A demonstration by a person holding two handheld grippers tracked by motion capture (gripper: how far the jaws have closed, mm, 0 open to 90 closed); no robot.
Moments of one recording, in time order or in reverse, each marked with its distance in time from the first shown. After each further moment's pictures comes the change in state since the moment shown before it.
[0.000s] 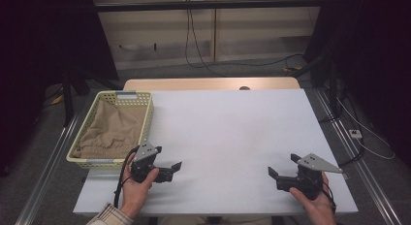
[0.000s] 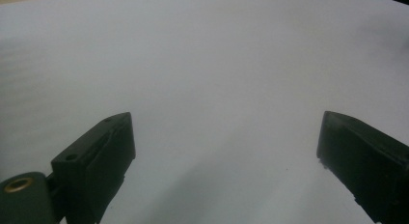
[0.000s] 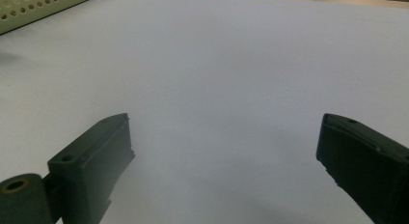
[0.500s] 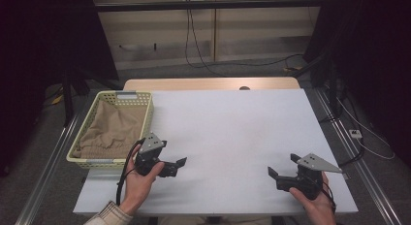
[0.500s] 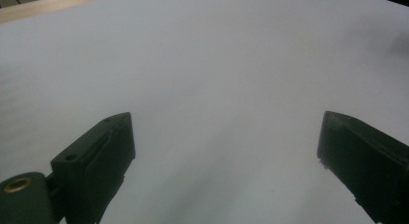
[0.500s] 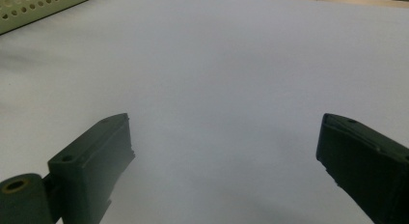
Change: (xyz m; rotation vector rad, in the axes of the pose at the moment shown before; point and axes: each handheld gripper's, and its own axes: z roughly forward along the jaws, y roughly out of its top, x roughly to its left) left arm -0.007 0.025 0.003 0.034 -0.016 0.031; right arm 0.000 0.000 0.001 0.002 0.001 0.000
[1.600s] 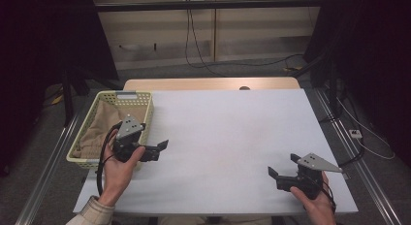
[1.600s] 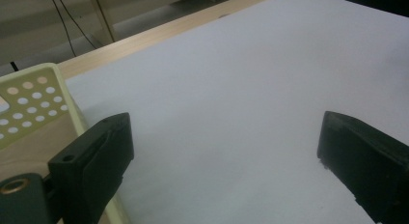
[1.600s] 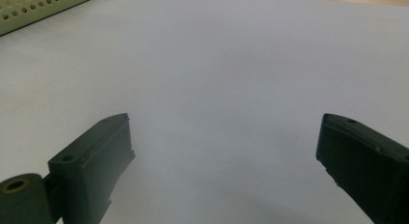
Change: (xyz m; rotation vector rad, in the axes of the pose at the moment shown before) left arm 0.026 0.042 -0.044 -0.042 0.123 0.049; right arm -0.001 0.000 0.000 0.001 0.004 0.006
